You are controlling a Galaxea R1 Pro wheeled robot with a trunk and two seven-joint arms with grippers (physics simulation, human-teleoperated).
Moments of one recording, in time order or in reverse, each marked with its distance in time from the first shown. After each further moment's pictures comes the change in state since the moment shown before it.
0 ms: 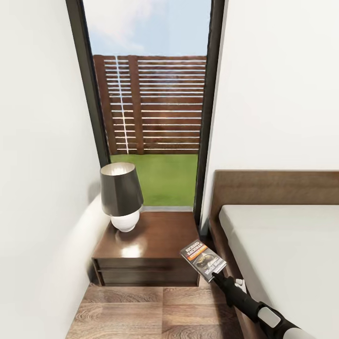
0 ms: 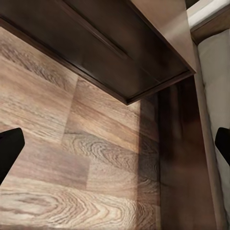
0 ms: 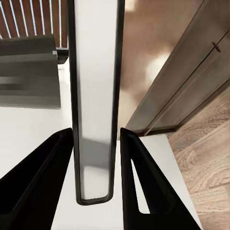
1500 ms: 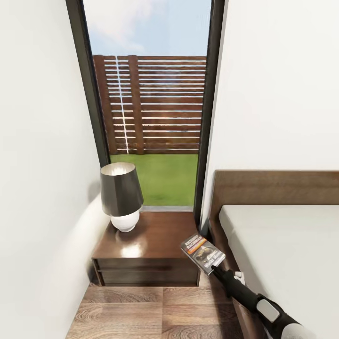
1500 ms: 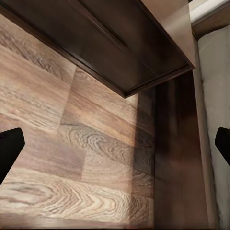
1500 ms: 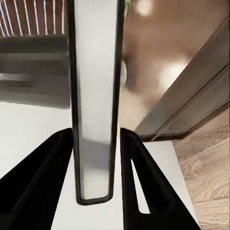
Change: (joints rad) left arm -0.001 0.002 0.000 0.000 -0.001 0.054 -0.003; right arm 0.000 0.002 0.015 -0.078 0.000 0.008 -0.003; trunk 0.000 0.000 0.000
